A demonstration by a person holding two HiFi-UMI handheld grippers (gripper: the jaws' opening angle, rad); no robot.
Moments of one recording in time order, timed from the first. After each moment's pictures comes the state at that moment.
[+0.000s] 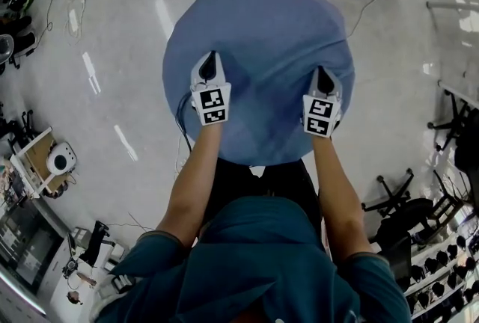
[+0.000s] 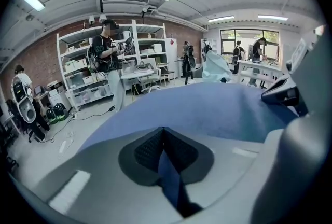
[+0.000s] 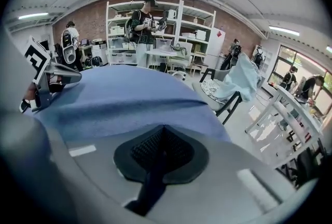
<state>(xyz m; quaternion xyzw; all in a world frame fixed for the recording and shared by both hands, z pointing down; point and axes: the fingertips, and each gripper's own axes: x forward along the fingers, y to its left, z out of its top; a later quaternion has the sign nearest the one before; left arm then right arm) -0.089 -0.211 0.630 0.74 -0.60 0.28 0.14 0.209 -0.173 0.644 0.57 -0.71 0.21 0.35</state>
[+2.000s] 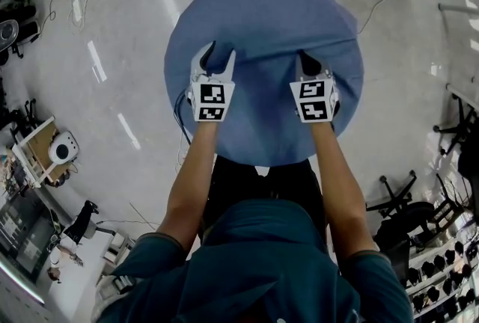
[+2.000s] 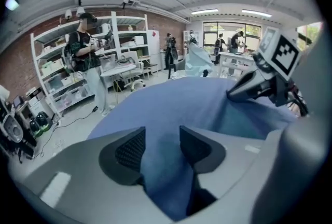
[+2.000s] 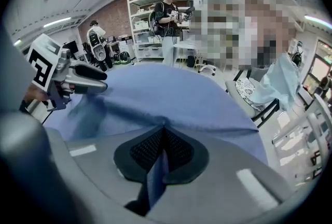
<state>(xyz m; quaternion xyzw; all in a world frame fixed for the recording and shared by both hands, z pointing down) -0.068 -0.212 0.625 0.78 -0.51 0.33 0.14 0.123 -0.201 0.644 0.42 -0.79 0.24 0.38</state>
